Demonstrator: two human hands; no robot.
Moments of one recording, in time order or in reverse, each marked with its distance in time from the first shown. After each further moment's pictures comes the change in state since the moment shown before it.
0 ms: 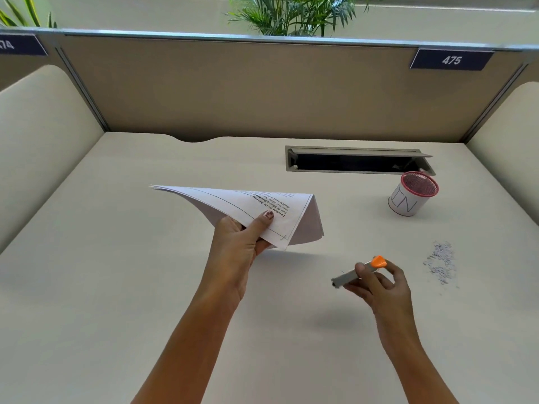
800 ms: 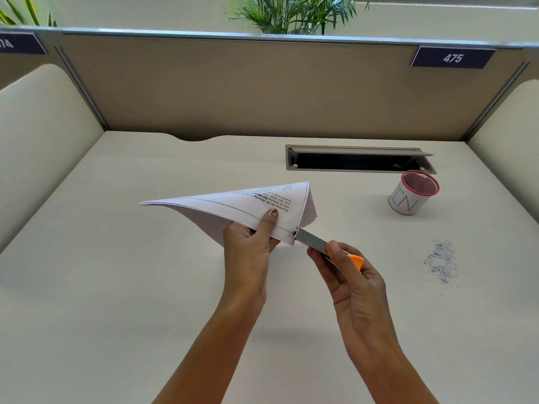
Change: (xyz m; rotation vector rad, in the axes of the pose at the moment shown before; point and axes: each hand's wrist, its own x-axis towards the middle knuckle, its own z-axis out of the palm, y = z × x) left_hand -0.009 -0.010 0.023 -0.006 0.170 0.113; right_hand -0.063 -0.049 0.073 0.409 -0.177 0.084
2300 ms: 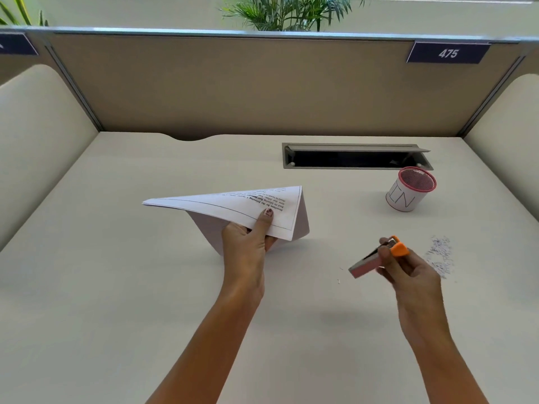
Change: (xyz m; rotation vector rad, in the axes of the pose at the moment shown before) left_hand 0.014 -0.014 -0.001 -0.078 -0.001 -0.049; right_hand 0.047 -0.028 -0.089 -0.515 0.124 -0.246
